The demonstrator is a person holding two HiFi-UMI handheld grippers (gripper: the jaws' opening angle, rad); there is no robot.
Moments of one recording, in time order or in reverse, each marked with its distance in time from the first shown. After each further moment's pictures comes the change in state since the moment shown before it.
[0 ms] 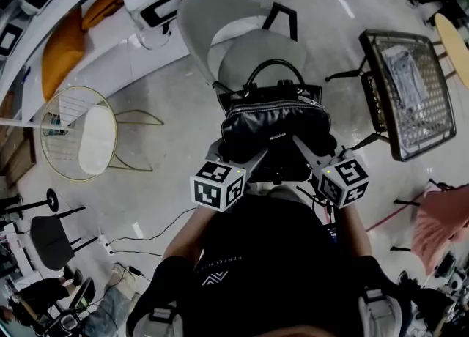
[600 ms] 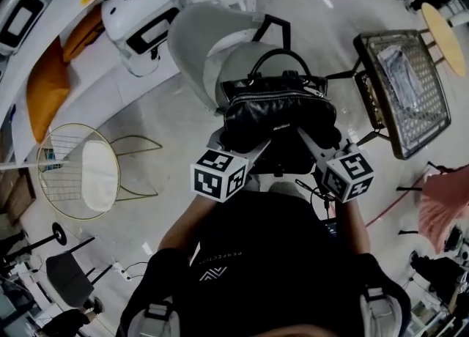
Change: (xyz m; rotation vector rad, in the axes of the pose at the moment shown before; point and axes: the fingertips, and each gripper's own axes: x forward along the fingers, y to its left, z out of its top) left arm 0.037 0.066 0.078 0.100 0.024 -0.147; right arm 0.063 -0.031 0.058 0.023 -0.058 -0.165
